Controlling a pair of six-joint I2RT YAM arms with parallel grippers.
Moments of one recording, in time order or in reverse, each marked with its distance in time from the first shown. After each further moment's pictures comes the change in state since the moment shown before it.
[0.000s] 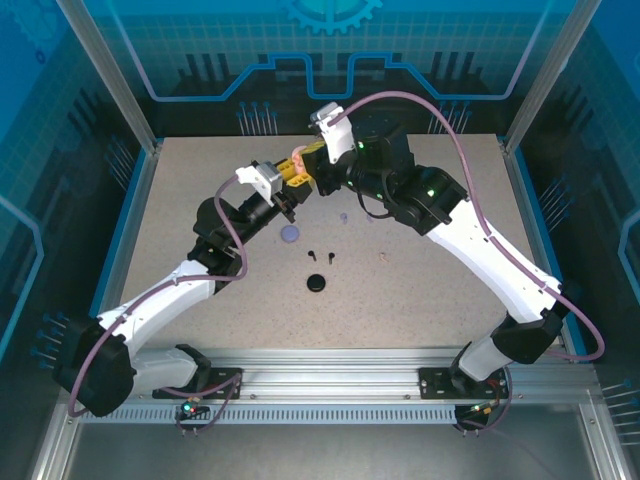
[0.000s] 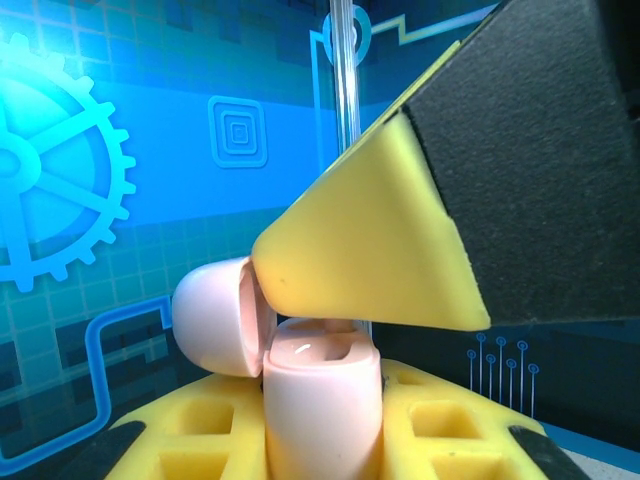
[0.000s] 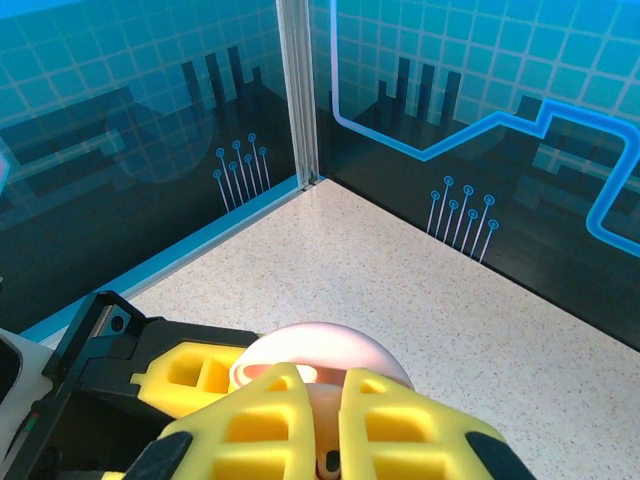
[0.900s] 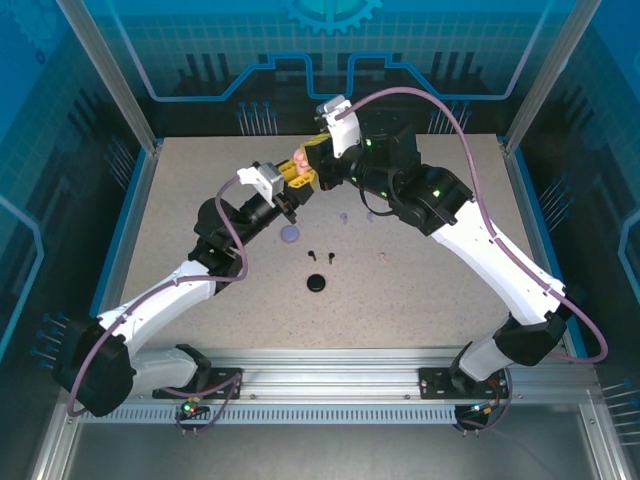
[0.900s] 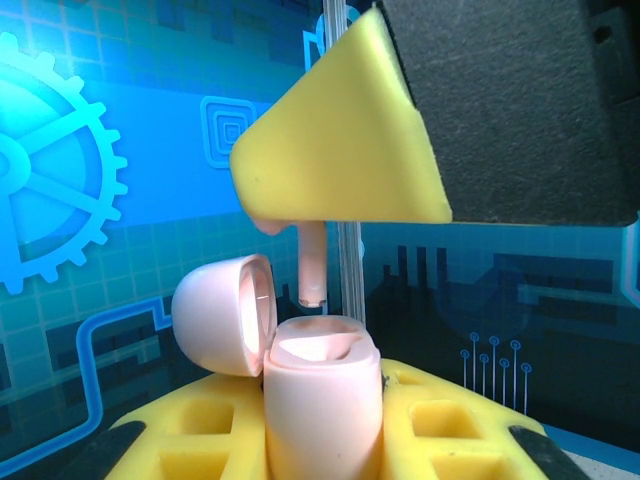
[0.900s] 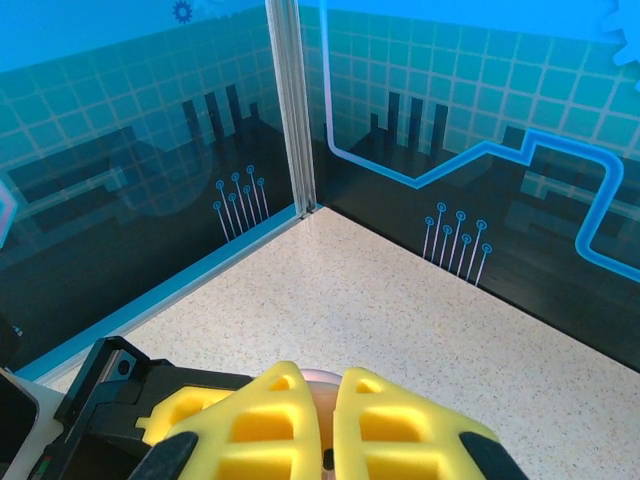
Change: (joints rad) left arm -0.010 0.000 0.000 0.000 0.000 0.001; right arm -0.009 -0.017 -0.002 0.046 0.006 0.016
